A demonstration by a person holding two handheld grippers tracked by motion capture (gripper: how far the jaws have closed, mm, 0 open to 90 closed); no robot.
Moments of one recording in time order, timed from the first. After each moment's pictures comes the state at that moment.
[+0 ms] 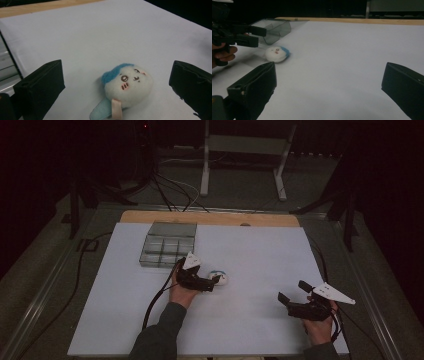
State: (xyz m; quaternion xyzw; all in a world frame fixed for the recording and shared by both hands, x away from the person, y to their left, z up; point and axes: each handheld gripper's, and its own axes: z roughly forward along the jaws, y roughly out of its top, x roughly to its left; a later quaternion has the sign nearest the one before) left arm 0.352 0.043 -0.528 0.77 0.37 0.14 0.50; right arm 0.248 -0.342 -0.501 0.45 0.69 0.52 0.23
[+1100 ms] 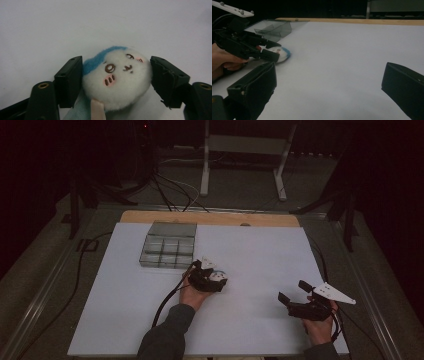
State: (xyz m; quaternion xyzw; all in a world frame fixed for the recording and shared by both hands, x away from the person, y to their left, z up) left arm 0.359 0.008 -0.544 0.82 0.38 0.11 0.42; right arm 0.248 -0.342 -0.500 0.44 0.69 0.52 0.23
